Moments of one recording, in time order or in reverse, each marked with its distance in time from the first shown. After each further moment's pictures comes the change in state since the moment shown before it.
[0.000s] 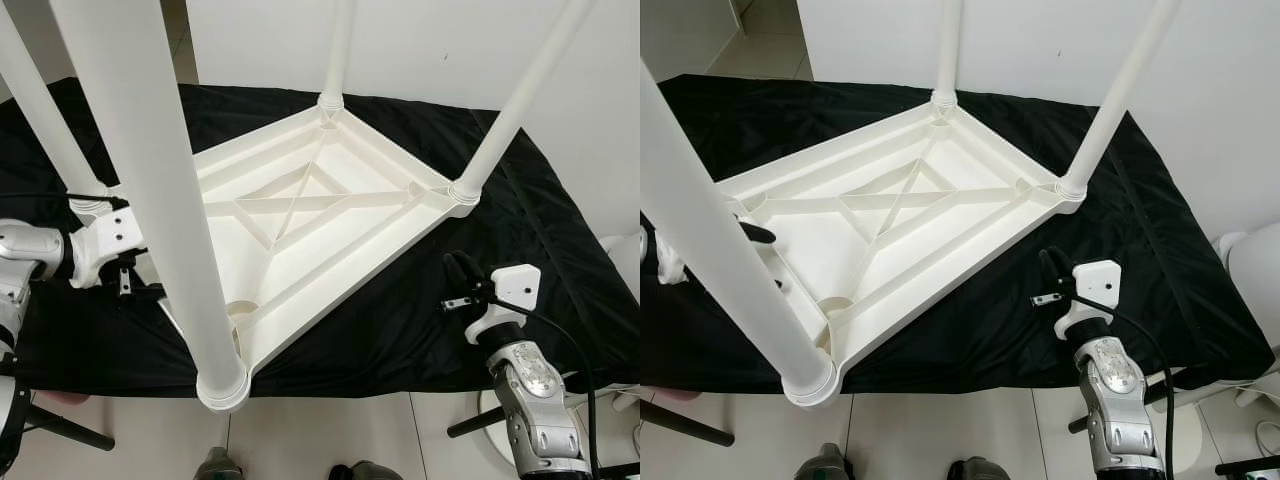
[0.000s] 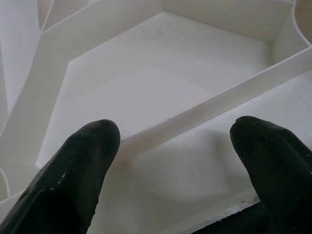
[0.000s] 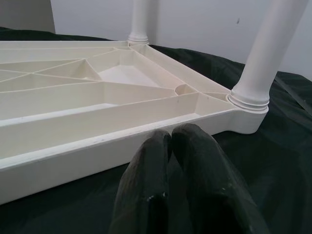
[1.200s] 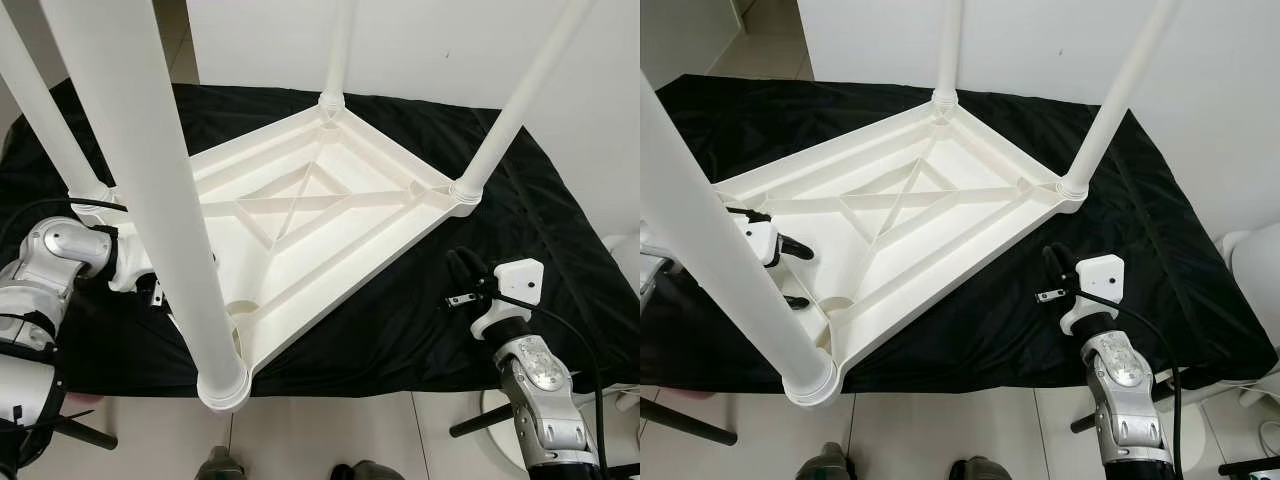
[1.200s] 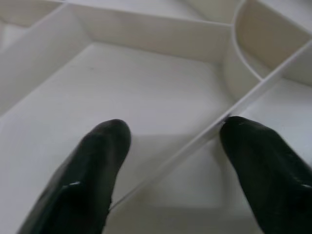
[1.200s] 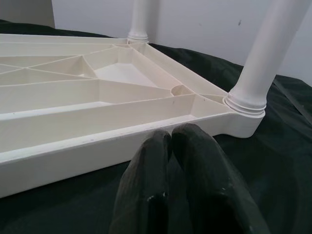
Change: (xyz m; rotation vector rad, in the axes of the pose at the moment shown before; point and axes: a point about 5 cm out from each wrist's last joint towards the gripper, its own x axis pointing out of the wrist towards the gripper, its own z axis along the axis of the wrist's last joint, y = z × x) left arm 0.040 -0.011 0.017 0.131 -0.004 -0.243; right arm 0.005 -0.009 0.002 -0.043 0.007 0.019
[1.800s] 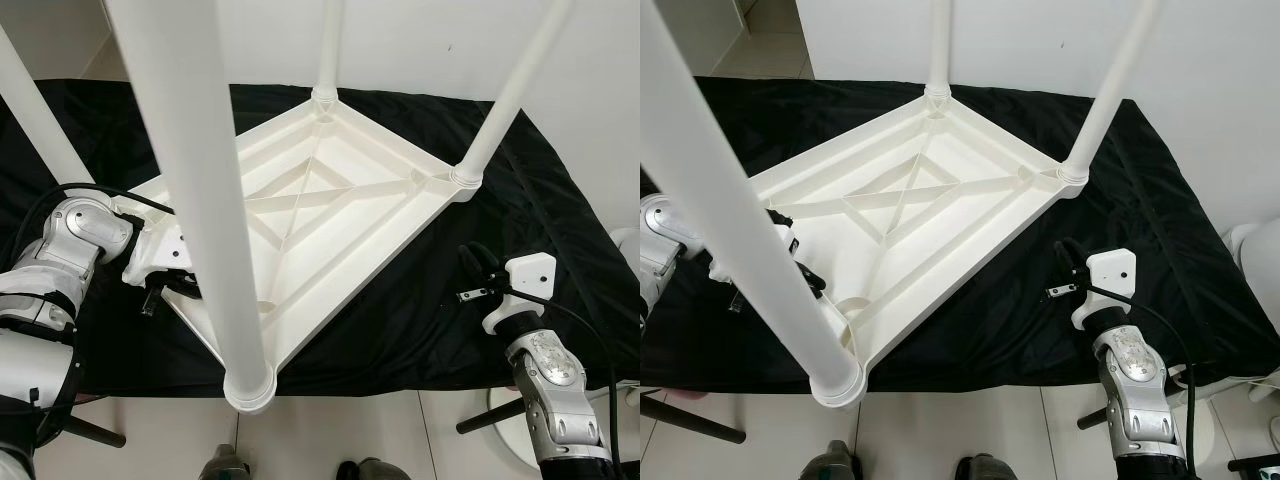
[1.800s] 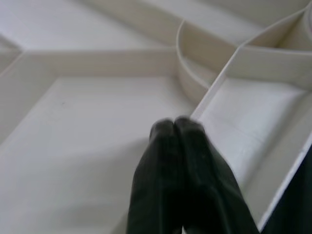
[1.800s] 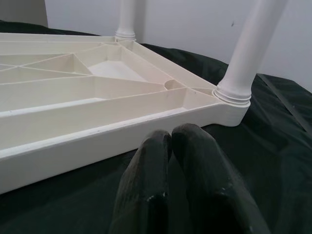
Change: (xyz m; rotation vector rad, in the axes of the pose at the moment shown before) left arm 0.006 0.010 0.022 0.085 -0.041 -0.156; right arm 0.001 -0.012 0.005 -0.038 -0.008 -0.008
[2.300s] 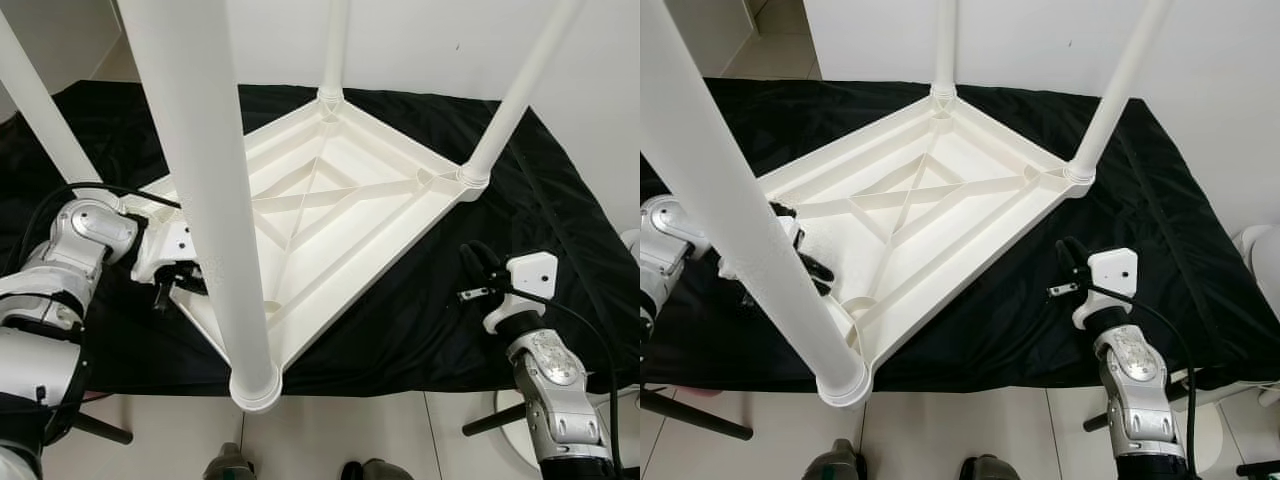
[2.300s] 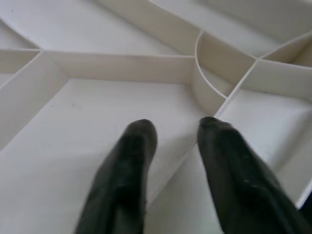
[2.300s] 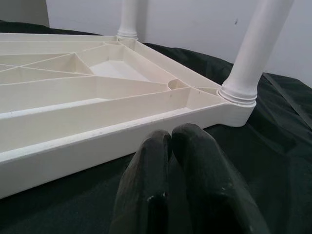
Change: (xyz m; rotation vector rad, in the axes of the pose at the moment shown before) left arm 0.005 0.005 0.003 -0.038 -0.041 0.015; right arm 0.000 -0.001 0.000 -0.001 0.000 -0.011
